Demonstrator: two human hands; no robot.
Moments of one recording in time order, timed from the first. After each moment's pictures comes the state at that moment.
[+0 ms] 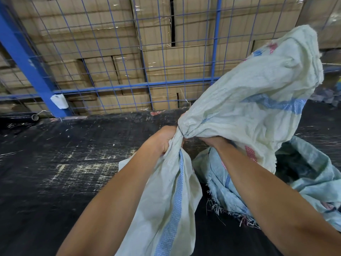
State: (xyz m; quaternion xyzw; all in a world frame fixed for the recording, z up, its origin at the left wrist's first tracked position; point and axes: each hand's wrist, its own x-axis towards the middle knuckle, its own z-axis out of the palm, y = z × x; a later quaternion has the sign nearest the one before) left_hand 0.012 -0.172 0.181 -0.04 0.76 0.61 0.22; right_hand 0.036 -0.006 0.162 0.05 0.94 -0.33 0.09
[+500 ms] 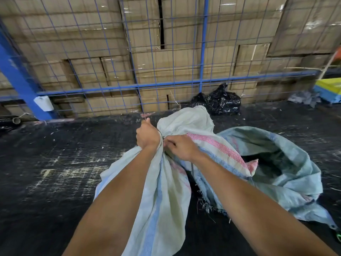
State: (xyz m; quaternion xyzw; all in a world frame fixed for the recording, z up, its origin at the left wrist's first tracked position) left_hand -0.007 -0.179 0.150 -0.16 0.88 0.42 -0.13; right_hand 0.041 -0.057 0.124 -0.12 0.94 -0.31 -0.05
